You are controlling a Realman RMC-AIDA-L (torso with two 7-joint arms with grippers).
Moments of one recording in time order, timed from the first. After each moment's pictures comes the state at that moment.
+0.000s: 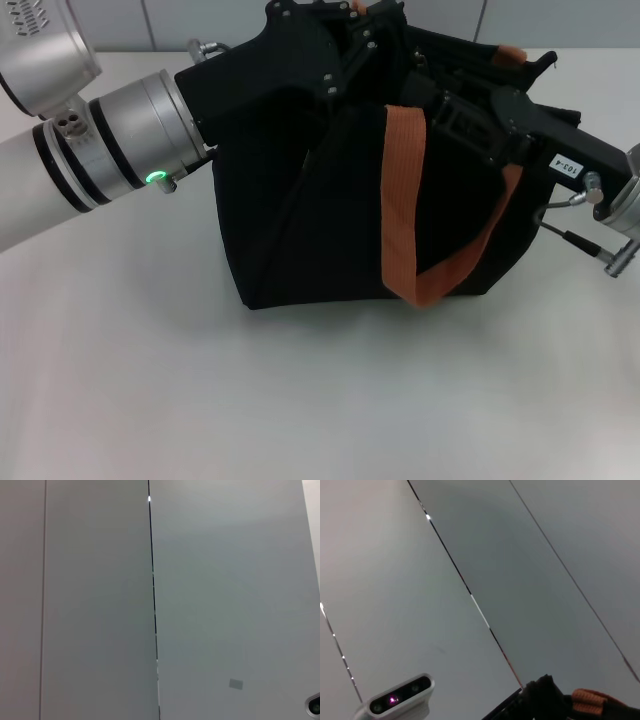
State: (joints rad) left arm -0.56 -2.08 1.46 0.61 0.89 1.30 -0.93; right arm 0.65 2.09 -0.33 -0.22 -1.85 -1.70 1.25
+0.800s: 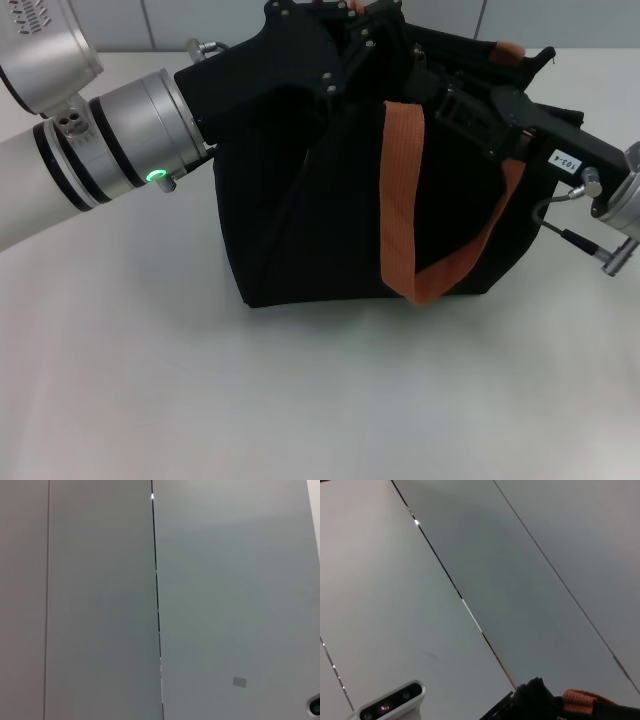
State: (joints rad) left arm -0.56 -2.08 1.46 0.61 0.89 1.29 -0.93; right arm 0.65 2.09 -0.31 -0.21 -1.84 -1.69 1.27
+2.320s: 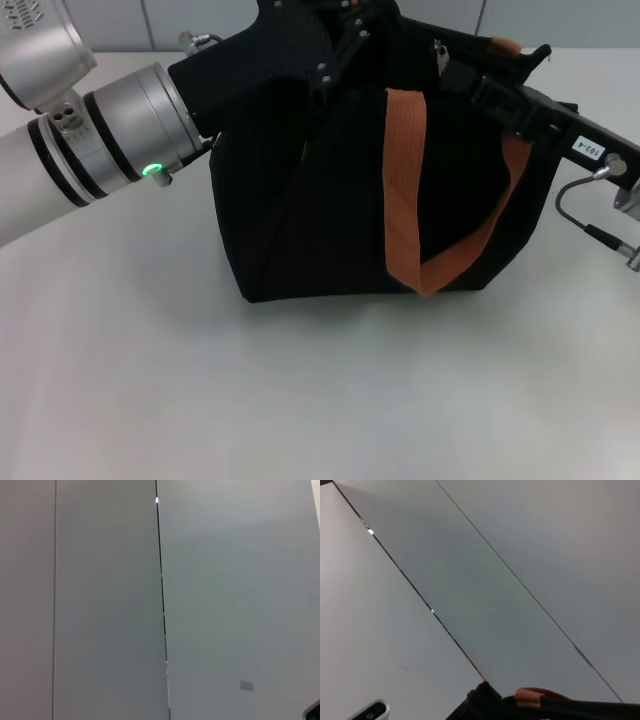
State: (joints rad) left arm -0.56 -2.08 1.45 0.61 0.88 1.29 -0.92; right arm 0.62 2.08 -0.32 -0.28 -1.83 -1.63 1.45
